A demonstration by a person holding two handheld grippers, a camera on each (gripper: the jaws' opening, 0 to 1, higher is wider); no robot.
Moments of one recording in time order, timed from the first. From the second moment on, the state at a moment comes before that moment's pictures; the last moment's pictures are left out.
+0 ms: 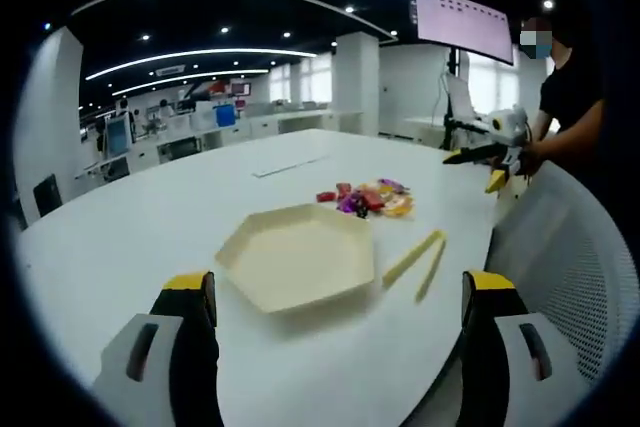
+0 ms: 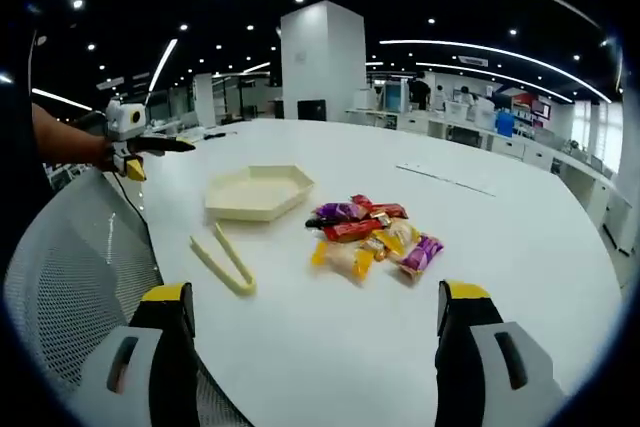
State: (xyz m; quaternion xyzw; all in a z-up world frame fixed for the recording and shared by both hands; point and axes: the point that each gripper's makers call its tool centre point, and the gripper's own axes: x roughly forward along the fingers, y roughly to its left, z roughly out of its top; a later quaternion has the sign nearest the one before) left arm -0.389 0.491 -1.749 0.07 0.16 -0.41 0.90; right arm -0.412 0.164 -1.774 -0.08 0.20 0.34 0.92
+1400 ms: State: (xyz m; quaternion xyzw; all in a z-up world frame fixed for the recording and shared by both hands) left arm -0.391 0.489 -1.749 0.08 0.16 -0.42 0.89; right arm -0.411 0.165 -1.775 -0.09 0.20 0.35 0.91
